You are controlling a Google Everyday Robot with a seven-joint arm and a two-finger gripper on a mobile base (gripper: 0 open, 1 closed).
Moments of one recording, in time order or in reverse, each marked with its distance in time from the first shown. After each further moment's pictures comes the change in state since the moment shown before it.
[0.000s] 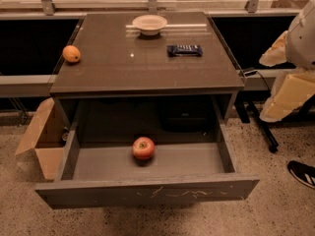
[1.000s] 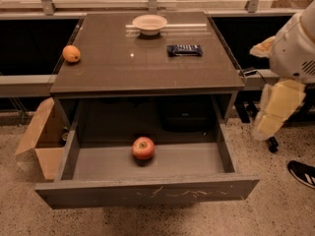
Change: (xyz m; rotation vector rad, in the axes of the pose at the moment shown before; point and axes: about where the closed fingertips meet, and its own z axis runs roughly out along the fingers) arm -0.013 0.001 0.027 -0.023 -0.074 -0.024
